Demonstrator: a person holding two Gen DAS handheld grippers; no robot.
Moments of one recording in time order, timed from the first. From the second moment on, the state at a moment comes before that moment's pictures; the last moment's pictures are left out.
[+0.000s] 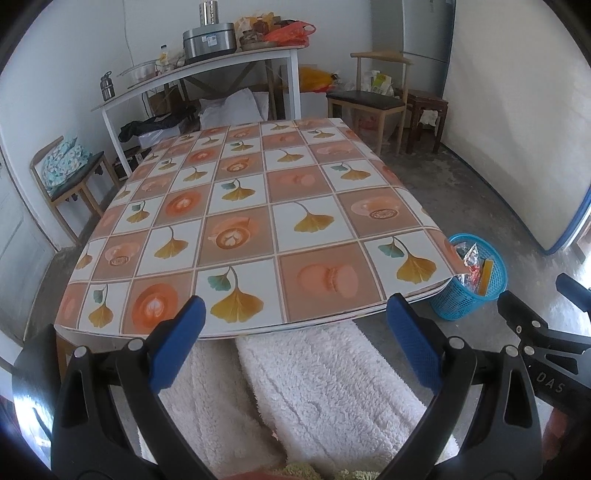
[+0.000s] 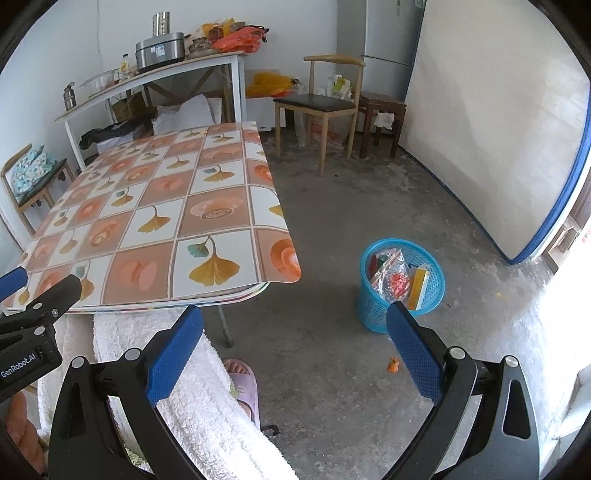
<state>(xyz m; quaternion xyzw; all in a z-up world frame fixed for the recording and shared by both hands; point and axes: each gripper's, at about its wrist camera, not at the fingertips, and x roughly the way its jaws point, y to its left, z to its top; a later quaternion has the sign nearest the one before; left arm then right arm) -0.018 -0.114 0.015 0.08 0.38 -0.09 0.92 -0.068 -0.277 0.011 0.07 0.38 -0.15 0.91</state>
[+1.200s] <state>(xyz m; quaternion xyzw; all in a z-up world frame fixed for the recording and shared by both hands) -0.017 -0.113 0.014 0.08 0.38 -0.09 0.92 -0.065 -0.282 0.005 0.07 0.39 -0.15 0.91</state>
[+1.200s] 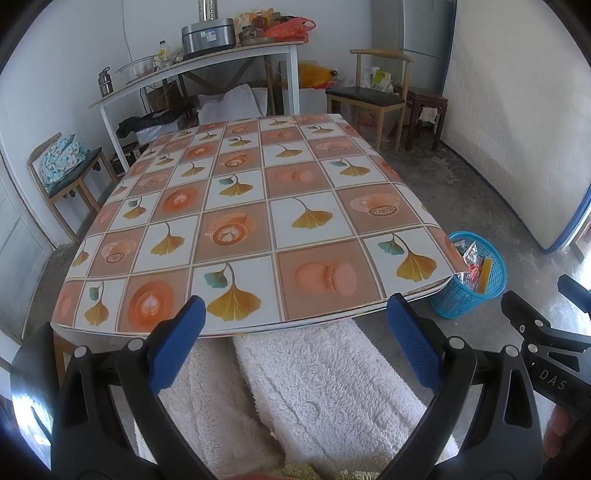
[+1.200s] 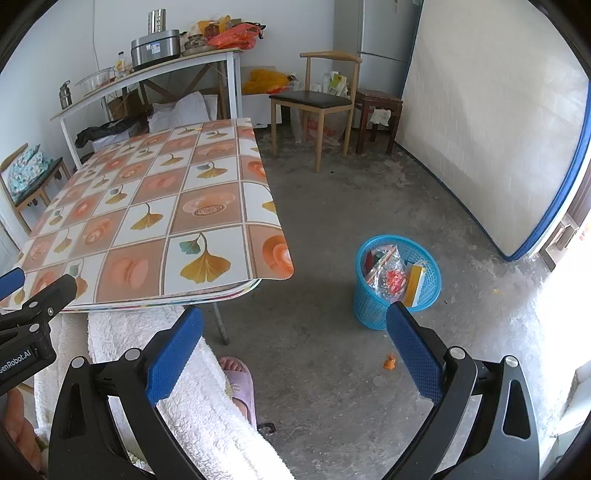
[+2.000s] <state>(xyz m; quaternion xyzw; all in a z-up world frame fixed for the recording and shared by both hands) -0.017 -0.112 0.014 0.07 0.38 -0.09 0.92 -0.064 -0.282 0.006 0.07 0.39 -0.15 0.91</state>
